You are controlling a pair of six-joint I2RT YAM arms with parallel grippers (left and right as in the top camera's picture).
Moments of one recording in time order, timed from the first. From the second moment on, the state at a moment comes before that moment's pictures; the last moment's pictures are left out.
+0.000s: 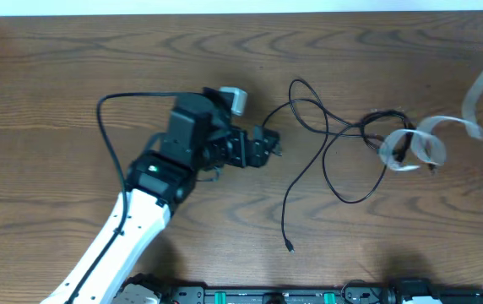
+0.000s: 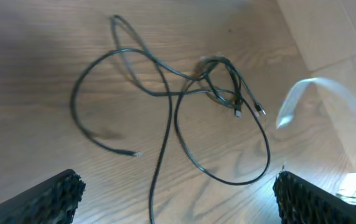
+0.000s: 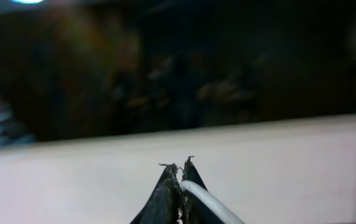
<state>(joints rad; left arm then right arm) -0.45 1.24 0.98 -0.40 0.42 -0.42 0.06 0.88 1.54 -0.43 0.10 0.08</state>
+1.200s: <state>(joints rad) -0.63 1.27 0.98 -0.41 0.17 -0.42 -0.55 1.40 1.56 -0.22 0.92 -0.20</state>
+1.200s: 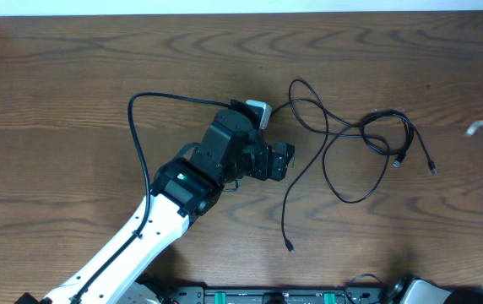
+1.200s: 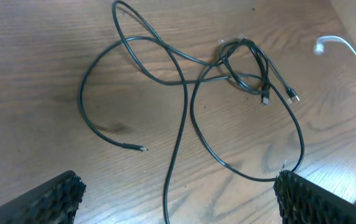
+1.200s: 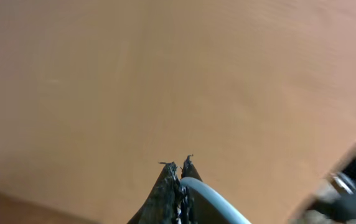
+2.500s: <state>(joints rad) -0.63 1.28 0.98 -0.41 0.17 -0.42 -0.89 1.64 1.65 -0.31 0.53 0.07</state>
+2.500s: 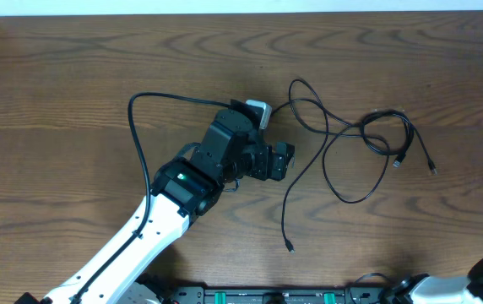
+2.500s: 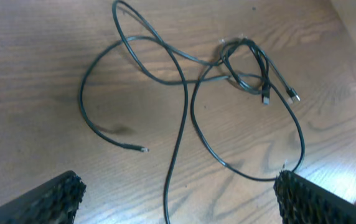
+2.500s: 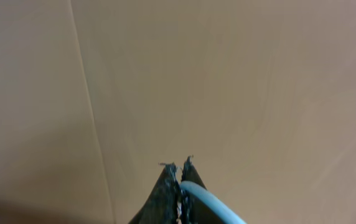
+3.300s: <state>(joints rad) -0.65 1.28 0.98 -0.39 0.19 -0.40 -0.93 1.78 1.62 -0.51 -0.22 0.04</state>
